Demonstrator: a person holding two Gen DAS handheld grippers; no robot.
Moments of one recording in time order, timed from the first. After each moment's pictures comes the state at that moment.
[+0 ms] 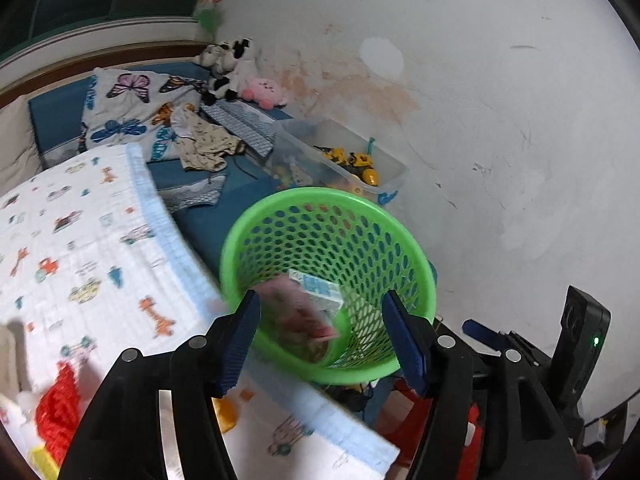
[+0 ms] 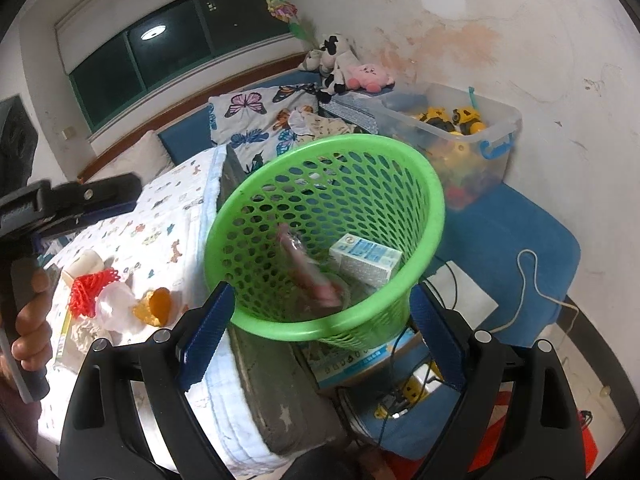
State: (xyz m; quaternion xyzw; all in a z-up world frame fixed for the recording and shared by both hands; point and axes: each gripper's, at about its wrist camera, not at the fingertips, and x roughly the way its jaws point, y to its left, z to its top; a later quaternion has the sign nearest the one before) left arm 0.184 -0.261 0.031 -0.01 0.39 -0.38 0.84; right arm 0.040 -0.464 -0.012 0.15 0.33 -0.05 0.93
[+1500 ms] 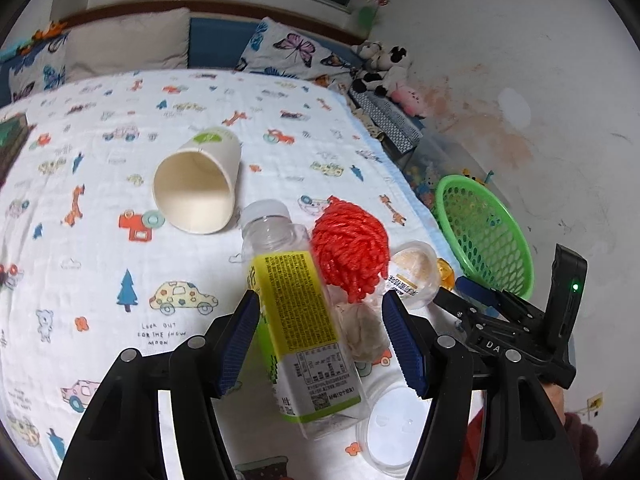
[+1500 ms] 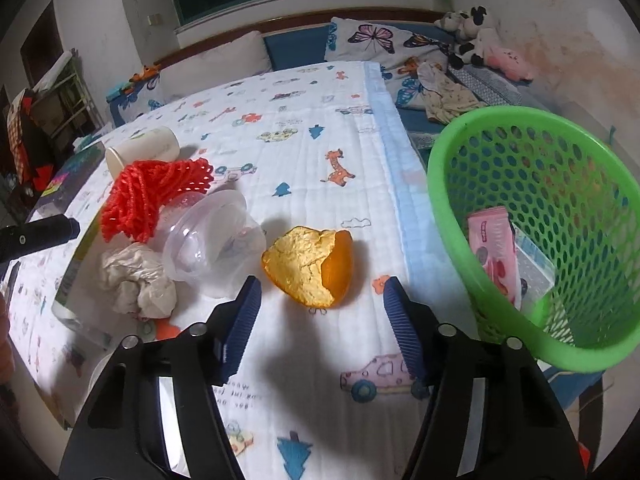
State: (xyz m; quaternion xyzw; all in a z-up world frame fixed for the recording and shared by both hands) left arm 0.150 -0.019 -0.042 -0.12 0.44 -0.20 0.87; right arm 0.130 -0.290 -0.068 0.02 0.41 0.11 0.90
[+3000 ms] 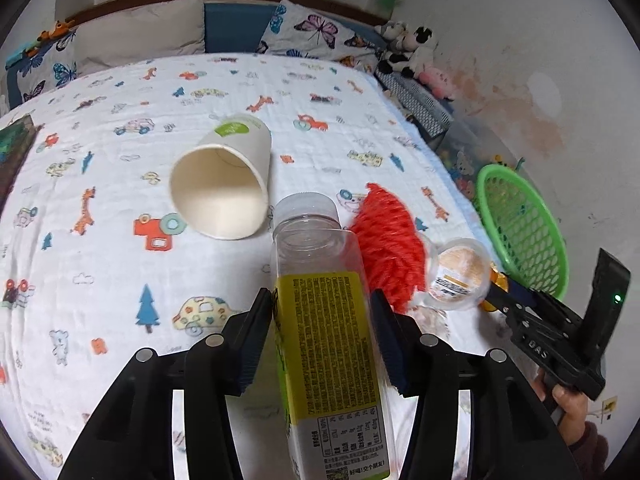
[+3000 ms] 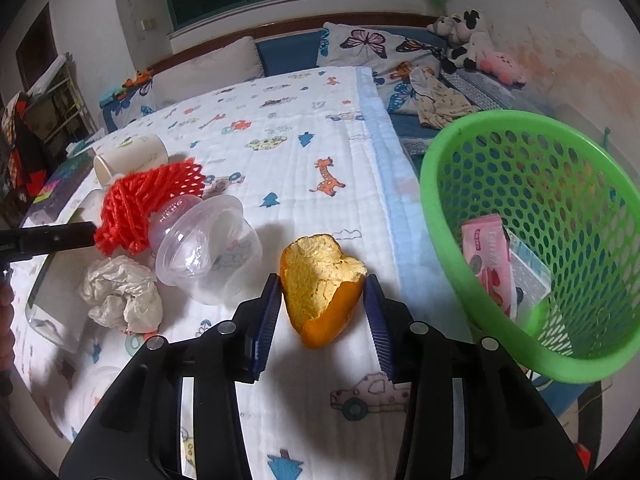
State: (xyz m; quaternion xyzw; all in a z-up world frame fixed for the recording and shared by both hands) left arm 0.174 -0.016 -0.049 -0.09 0.47 -0.16 0.86; right arm 0.135 -0.297 -0.067 0.03 0.40 0.10 0.91
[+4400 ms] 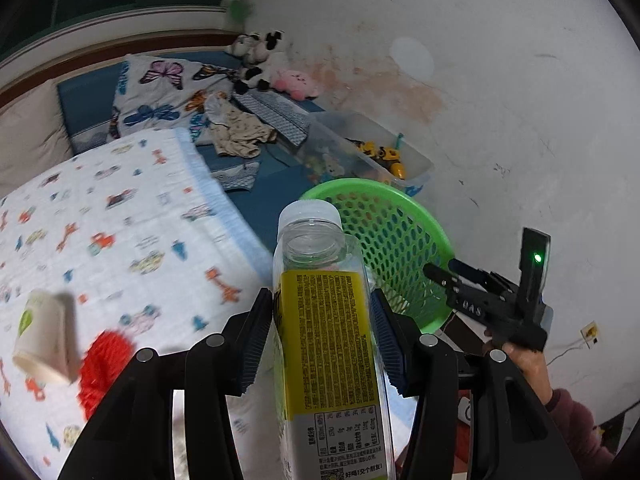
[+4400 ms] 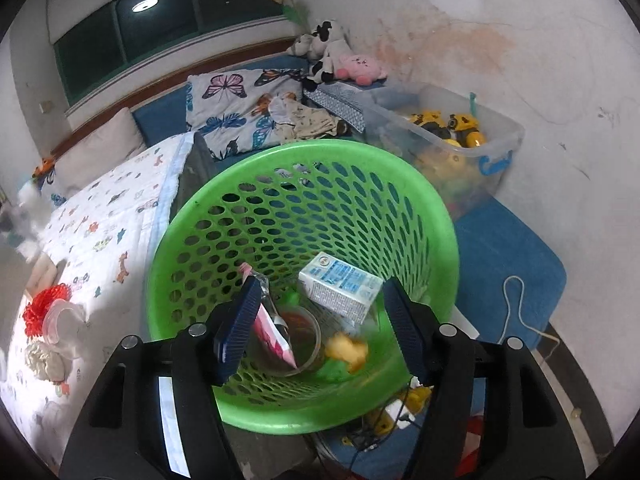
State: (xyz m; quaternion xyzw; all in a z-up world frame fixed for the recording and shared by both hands) left arm 0.191 -0.209 0.040 0.00 0.41 -0.35 0.84; right arm 0.108 -0.489 -0.030 0.10 0.36 -0.09 0.92
